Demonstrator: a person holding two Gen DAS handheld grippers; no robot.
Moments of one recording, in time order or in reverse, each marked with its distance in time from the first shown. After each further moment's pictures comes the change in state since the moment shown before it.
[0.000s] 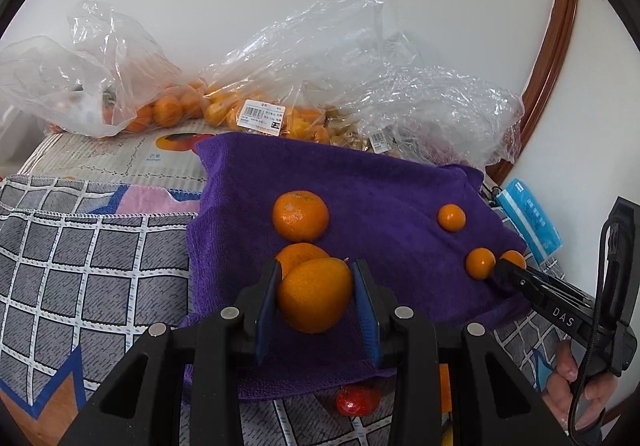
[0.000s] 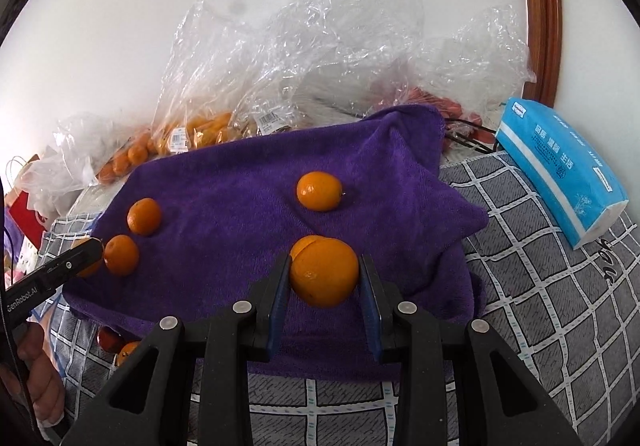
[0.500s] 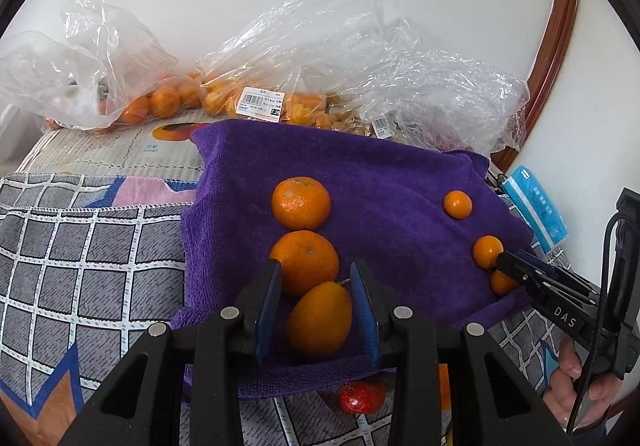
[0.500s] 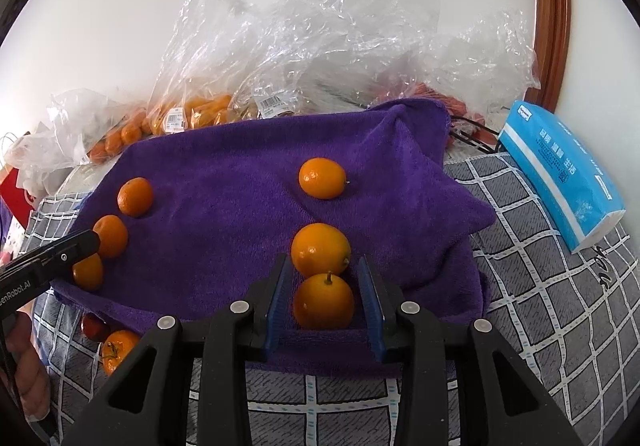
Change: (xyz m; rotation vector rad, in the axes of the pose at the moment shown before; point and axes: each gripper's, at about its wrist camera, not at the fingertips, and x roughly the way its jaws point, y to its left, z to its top) left arm 0.007 -0.002 -0.001 0.013 0.036 0.019; right arm 0.005 0.009 -0.002 -0.048 0.014 -0.040
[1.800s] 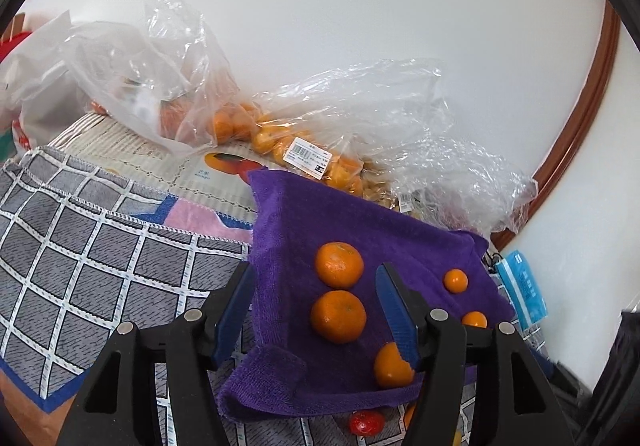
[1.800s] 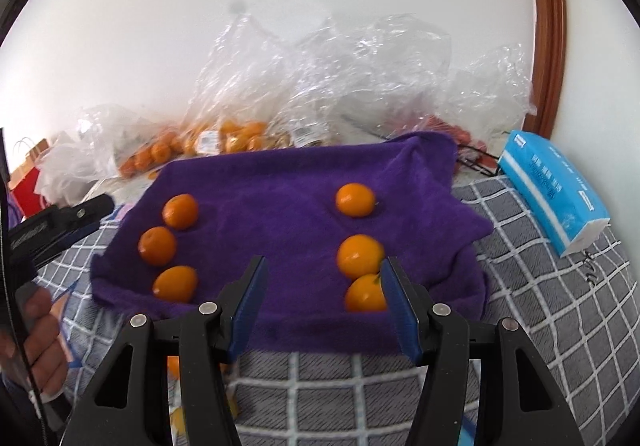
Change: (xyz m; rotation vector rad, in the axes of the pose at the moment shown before) left arm -0.035 0.045 0.015 -0.233 -0.145 -0.026; right arm -0.049 0.033 -0.010 -0.021 -0.065 0.038
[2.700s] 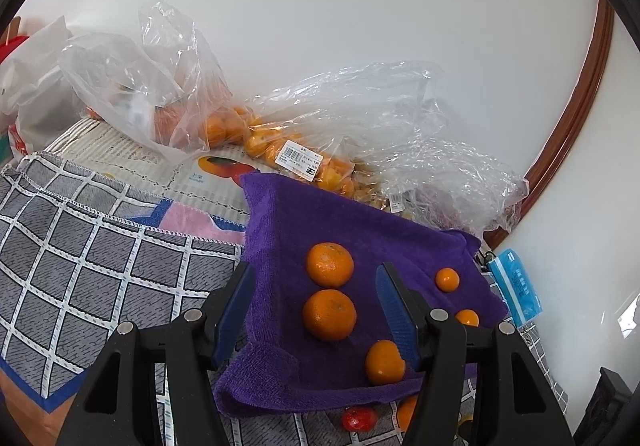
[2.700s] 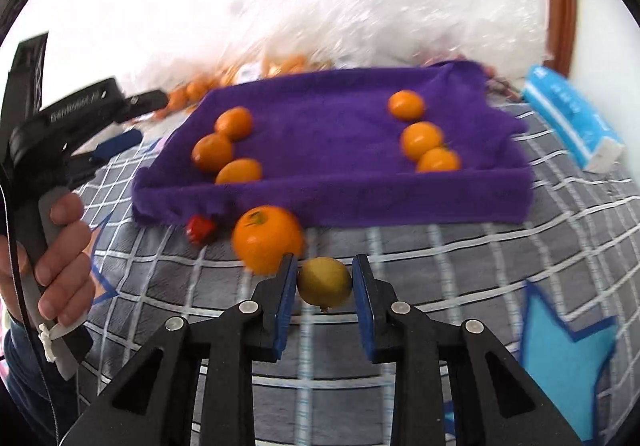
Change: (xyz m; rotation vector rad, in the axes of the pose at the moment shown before) left arm -0.007 -0.005 -0.001 0.023 -0.006 -0.021; right arm -0.015 0.027 -0.055 0.041 0.145 0.031
